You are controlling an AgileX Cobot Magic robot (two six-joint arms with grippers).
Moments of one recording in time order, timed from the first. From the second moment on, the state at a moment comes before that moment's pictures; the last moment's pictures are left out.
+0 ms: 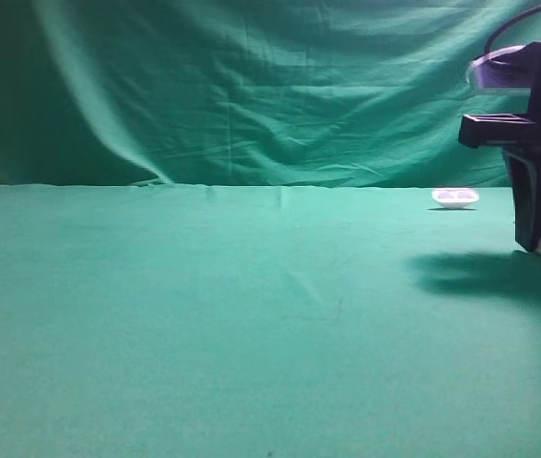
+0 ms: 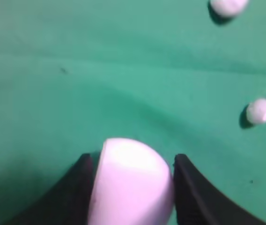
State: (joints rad) left arm -0.12 -0.01 0.02 0.07 0.35 -0.06; right arm 0.36 1.82 -1.31 -0.11 0.80 0.16
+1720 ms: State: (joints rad) left arm -0.12 -0.01 0.02 0.07 0.35 -0.06; right arm 0.92 2.32 -2.13 -0.08 0.78 0.09
